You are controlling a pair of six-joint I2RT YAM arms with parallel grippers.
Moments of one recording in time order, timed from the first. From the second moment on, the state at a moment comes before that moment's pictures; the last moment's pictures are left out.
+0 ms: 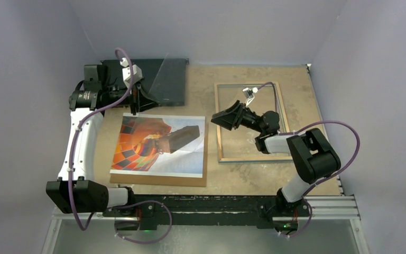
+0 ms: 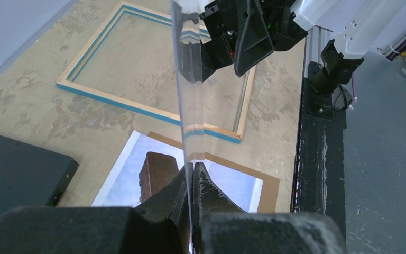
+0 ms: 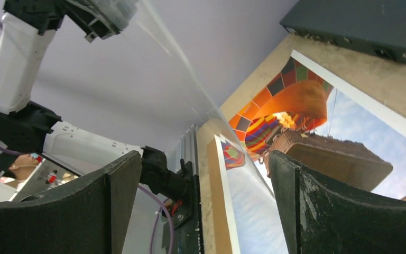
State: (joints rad) left arm 0.05 1.31 1.45 -0.93 1.28 0.62; right arm 0.36 1.66 0.57 1.37 -0.86 1.11
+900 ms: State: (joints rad) left arm 0.04 1.24 1.27 -0.46 0.91 0.14; right arm 0.36 1.28 0.77 0.91 -0.69 0.84
